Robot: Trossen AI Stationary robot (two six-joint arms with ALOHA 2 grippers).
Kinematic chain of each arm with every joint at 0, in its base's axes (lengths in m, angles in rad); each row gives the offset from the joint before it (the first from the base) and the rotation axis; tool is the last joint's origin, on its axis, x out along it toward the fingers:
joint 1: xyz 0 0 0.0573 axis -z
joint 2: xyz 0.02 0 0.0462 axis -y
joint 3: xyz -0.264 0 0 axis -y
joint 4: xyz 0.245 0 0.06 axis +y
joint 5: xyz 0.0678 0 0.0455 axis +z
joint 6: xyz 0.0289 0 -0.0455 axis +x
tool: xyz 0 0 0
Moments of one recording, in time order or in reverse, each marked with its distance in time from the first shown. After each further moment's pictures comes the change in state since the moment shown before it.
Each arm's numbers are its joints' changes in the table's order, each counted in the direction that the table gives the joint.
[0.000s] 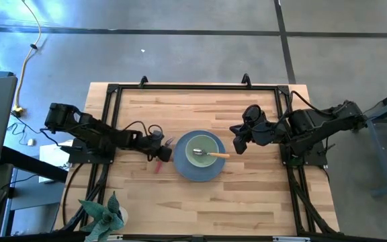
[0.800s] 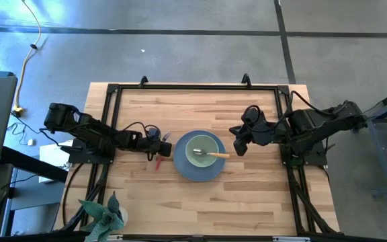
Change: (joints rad) left arm 0.002 0.002 0.000 0.042 0.192 -0.124; right arm 0.000 0.000 0.000 -0.007 0.031 -0.060
